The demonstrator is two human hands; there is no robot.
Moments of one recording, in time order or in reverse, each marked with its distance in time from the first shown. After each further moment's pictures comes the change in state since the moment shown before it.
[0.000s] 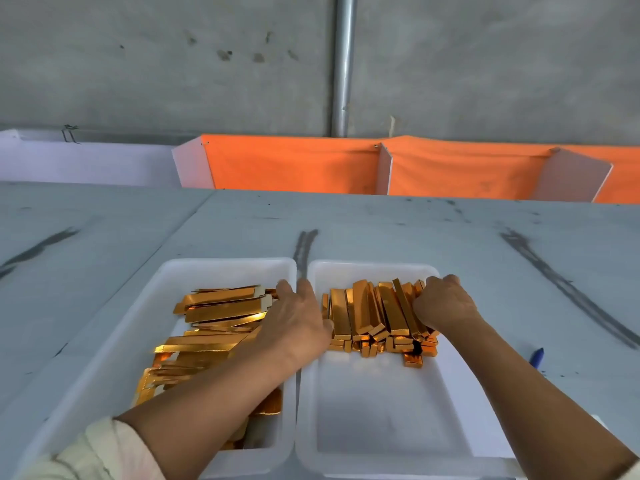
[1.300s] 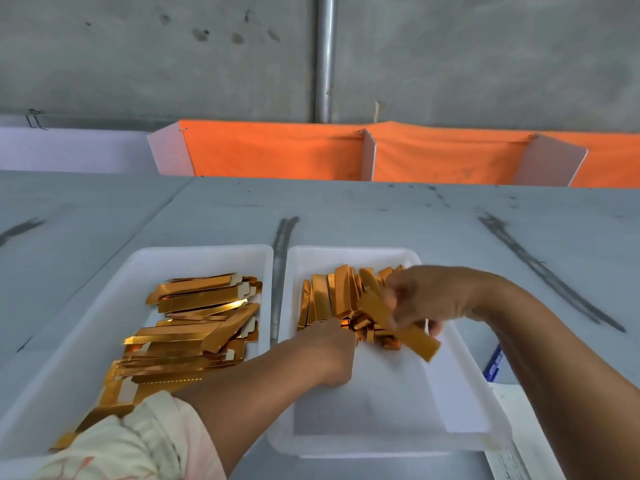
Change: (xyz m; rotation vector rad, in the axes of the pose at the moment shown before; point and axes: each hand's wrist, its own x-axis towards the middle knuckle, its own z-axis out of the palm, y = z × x) left_hand -0.007 0.041 0.052 0.327 -0.501 0.411; right_hand -0.051 0.008 -0.071 0.071 -0.603 -0.423
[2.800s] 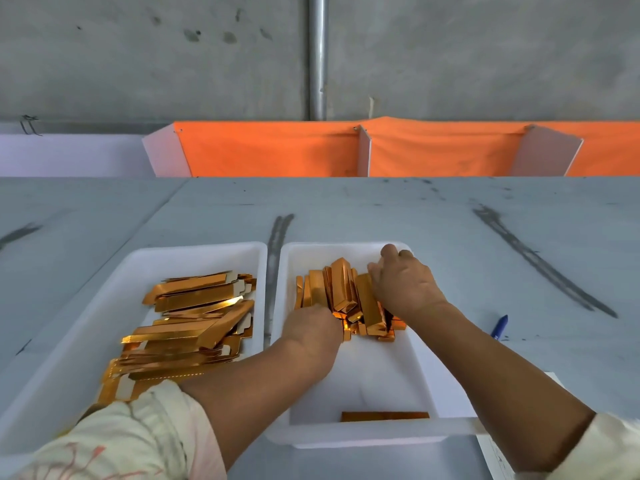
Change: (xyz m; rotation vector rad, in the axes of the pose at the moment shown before) left_hand -0.003 0.000 0.002 0.459 0.155 -0.091; right_hand 0.066 0.016 0.043 -0.123 0.706 0.188
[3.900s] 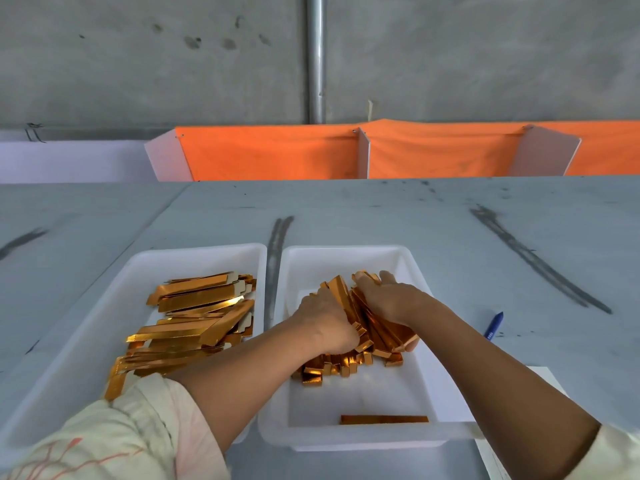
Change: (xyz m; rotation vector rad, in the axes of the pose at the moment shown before) left_hand -0.004 0.004 -0.037 -0.809 -0.193 -0.363; right_hand -0.011 0.007 0.004 0.203 -0.435 0.179
